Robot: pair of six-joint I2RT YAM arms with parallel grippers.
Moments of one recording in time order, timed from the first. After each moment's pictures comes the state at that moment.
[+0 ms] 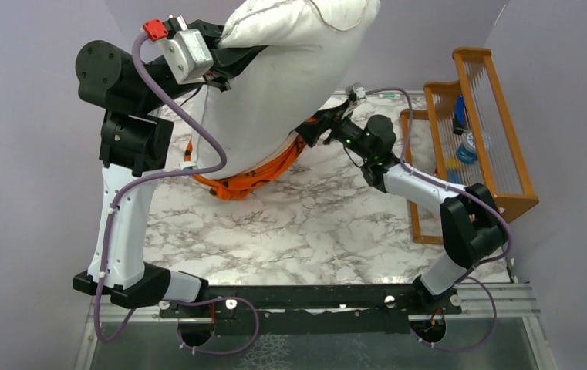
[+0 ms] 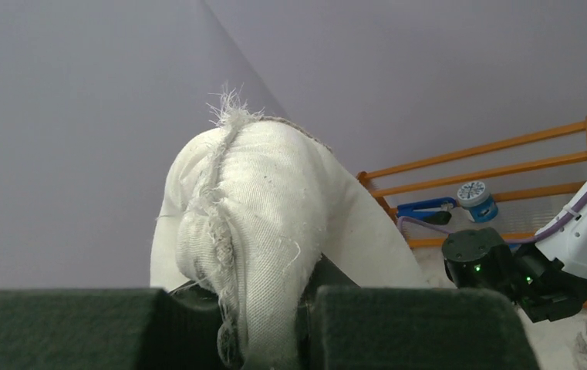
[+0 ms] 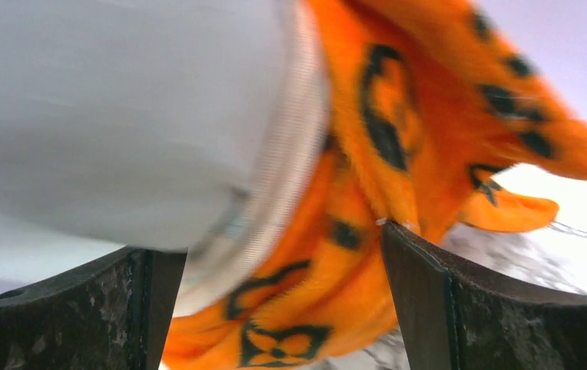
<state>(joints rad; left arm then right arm) -0.32 1.38 2.07 -0.11 0.87 0.20 0.53 1.64 1.05 0.77 -0.37 0.41</state>
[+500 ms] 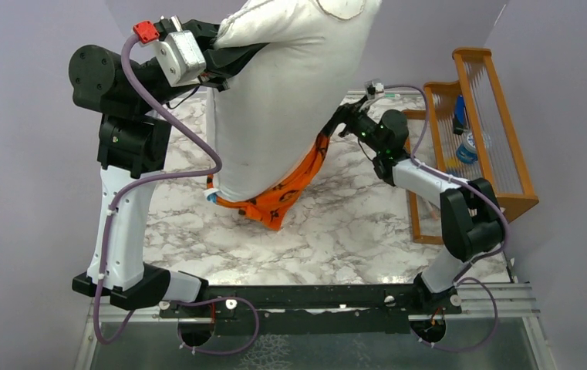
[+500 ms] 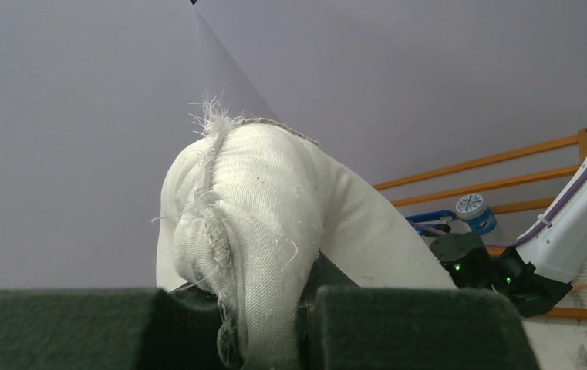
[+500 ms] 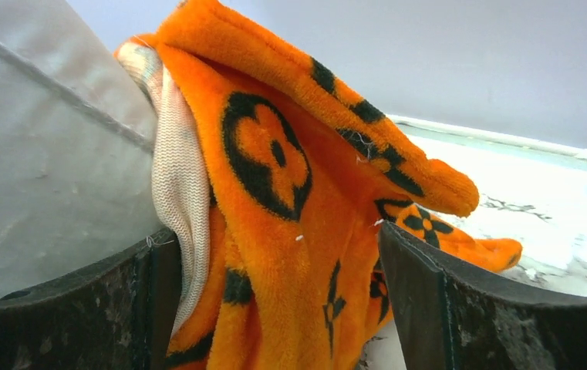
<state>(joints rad) -0.32 1.37 2.10 -0.07 0.88 0.17 0.37 1.66 1.02 0.80 -0.40 0.47</state>
